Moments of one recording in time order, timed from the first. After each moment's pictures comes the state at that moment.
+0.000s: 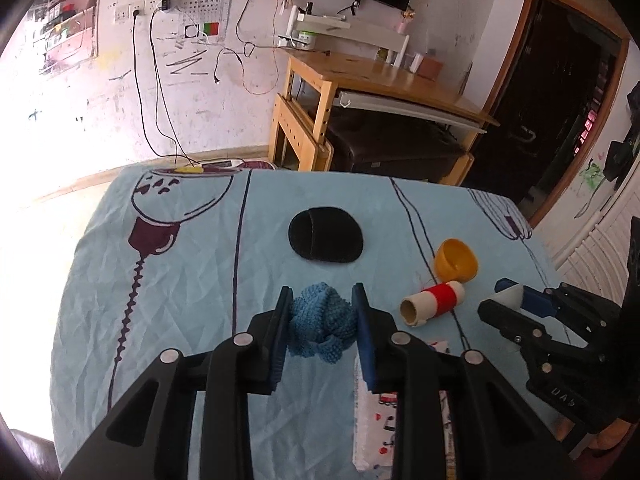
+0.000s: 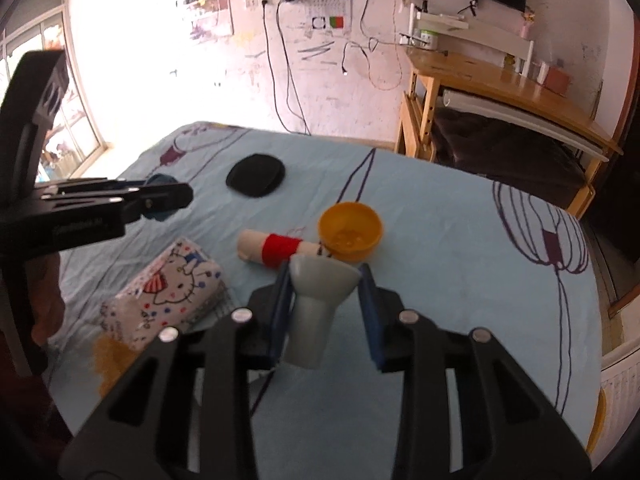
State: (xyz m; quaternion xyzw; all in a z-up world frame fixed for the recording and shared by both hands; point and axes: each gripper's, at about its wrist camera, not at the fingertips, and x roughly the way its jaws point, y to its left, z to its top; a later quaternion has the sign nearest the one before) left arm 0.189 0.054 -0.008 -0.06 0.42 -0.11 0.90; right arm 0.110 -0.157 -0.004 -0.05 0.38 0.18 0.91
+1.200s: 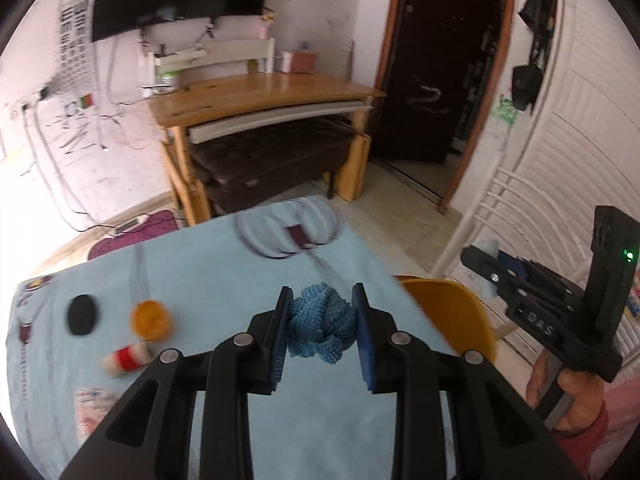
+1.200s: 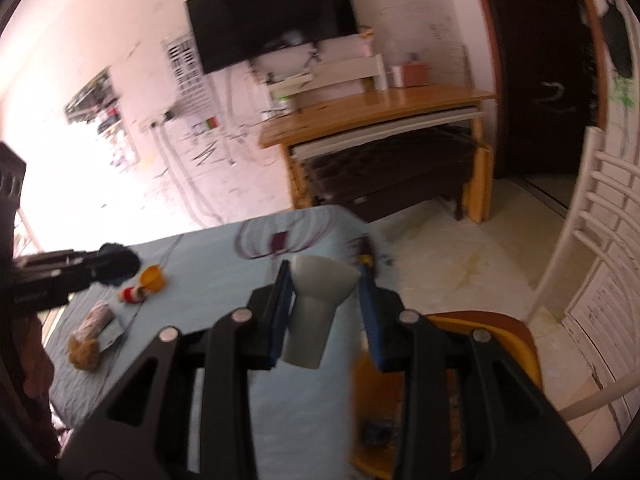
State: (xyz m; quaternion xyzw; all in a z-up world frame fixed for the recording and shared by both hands) left arm 0.143 -0.209 0.059 0.04 0.39 -0.27 0.88; right arm 0.031 -0.435 0.021 0.13 0.28 0.02 0.95
